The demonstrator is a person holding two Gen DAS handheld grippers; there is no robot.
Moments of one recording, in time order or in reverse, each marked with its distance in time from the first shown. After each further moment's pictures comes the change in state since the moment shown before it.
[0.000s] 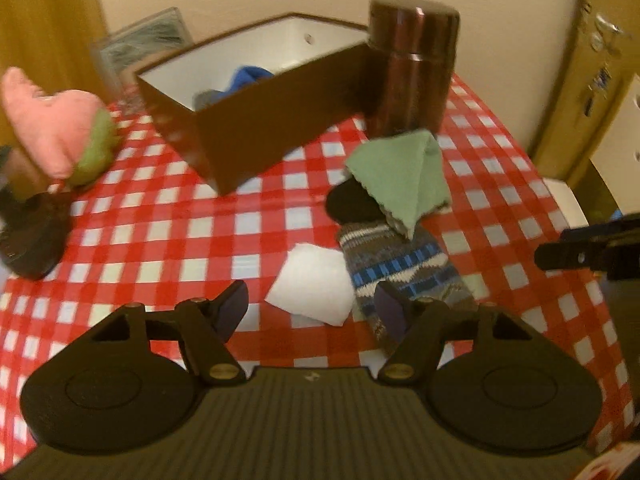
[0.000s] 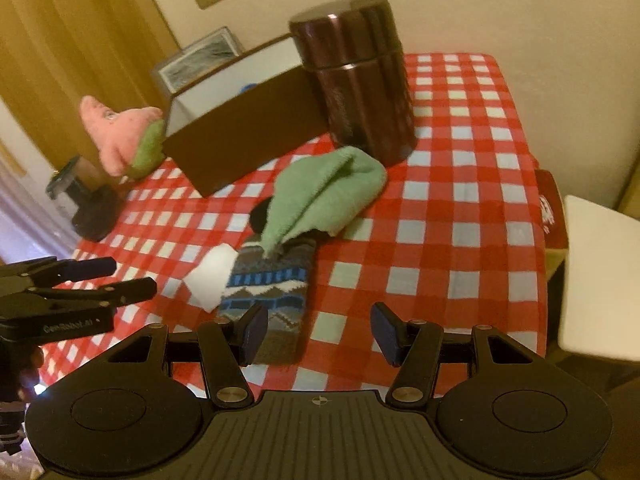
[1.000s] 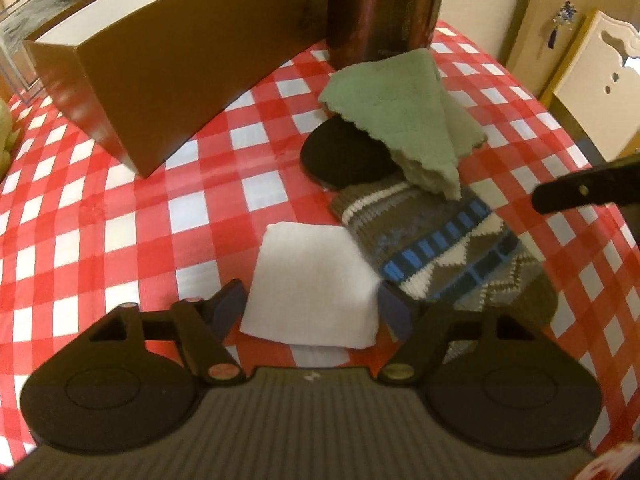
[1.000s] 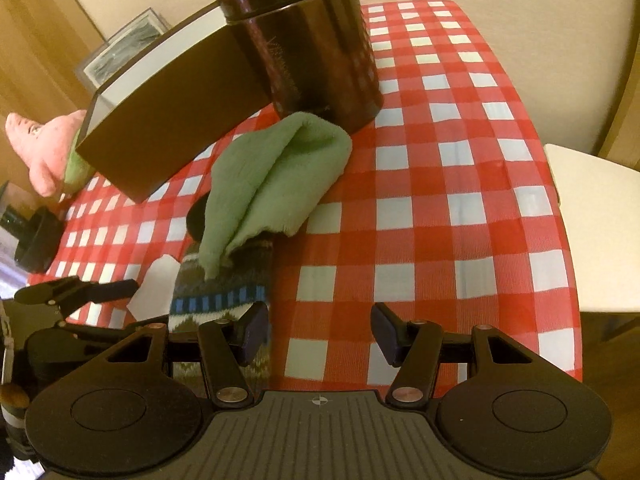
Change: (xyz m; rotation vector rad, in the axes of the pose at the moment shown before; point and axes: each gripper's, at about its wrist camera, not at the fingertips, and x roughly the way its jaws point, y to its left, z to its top) left arm 0.115 0.022 0.004 0.154 0.124 -0.187; right arm 0.069 -0.012 0.018 0.151 0.073 -0.101
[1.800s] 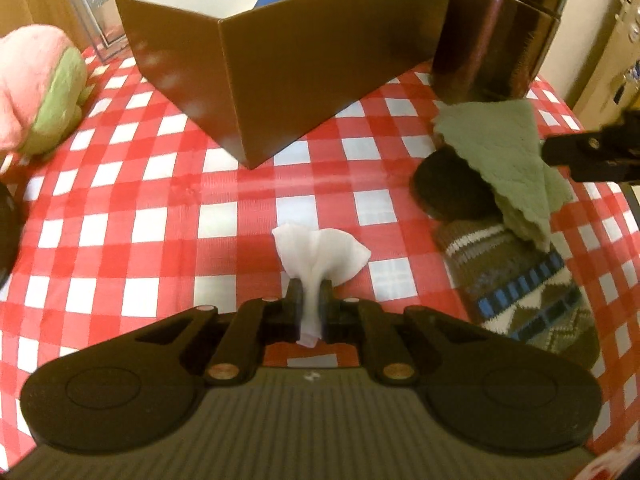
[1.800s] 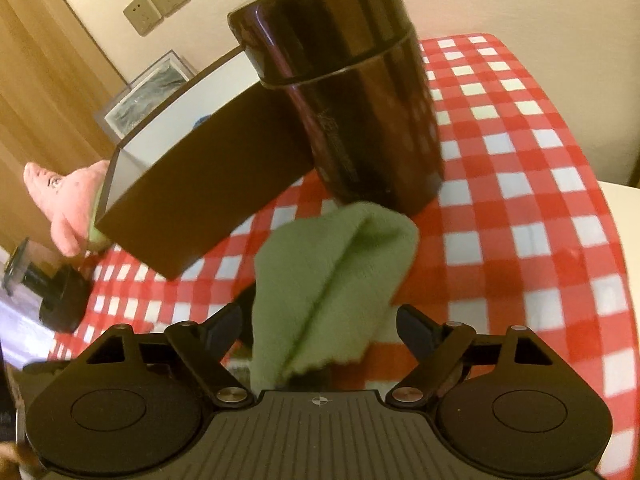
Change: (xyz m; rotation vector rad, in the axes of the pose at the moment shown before) left arm -0.009 0.053 0.006 -0.193 0.003 0.117; right arm 0.035 0.025 0.059 0.016 -0.108 0.111
